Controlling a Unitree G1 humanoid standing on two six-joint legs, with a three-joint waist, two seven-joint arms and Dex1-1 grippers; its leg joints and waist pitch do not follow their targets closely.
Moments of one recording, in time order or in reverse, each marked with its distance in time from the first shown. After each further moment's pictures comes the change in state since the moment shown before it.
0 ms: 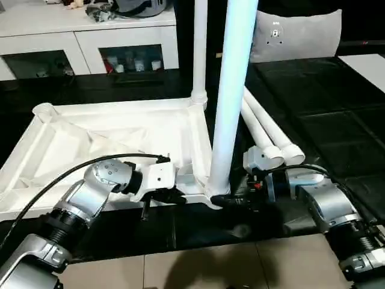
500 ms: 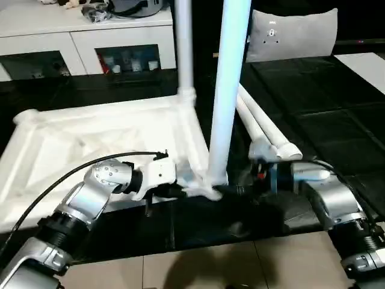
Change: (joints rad) left arm 0.016 -0.006 0.016 -0.024 0.008 0.044 0.060; right arm 0.000 -0.013 -0.017 -0.037 -0.006 -0.003 -0.056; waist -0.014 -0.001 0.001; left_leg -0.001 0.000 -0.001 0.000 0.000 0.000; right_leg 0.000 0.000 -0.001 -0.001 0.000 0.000
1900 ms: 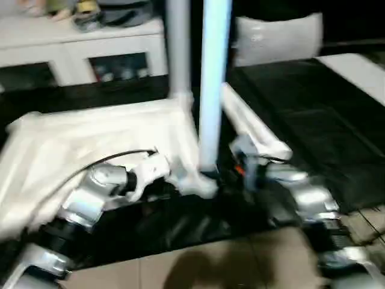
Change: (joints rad) left arm 0.061 -0.131 0.119 -0.073 -0.014 0.354 0.229; right arm -0.054 0.265 -0.091 0.101 -0.012 0.144 -0.446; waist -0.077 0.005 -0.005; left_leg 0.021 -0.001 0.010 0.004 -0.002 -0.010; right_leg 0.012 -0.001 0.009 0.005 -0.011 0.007
